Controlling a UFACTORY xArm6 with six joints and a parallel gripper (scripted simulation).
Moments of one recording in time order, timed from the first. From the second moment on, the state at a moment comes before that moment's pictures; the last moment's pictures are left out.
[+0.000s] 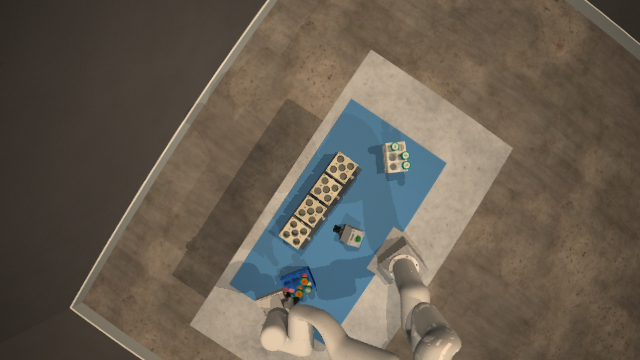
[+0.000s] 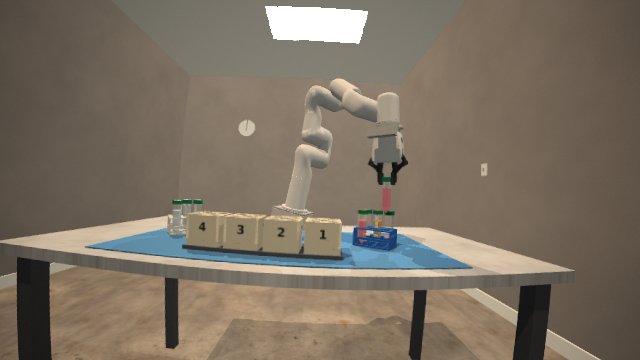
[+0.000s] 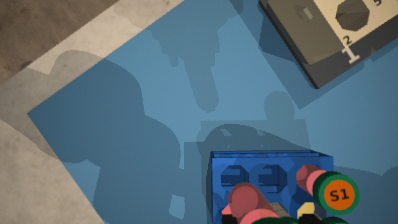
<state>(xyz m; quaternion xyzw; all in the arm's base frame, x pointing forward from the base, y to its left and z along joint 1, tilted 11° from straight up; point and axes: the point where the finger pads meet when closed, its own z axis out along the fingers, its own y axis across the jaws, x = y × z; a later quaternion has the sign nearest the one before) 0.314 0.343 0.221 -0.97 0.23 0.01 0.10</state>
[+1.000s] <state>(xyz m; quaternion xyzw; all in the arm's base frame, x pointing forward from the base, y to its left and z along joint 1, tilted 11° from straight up) 0.316 0.353 0.173 -0.97 0.23 0.01 0.10</state>
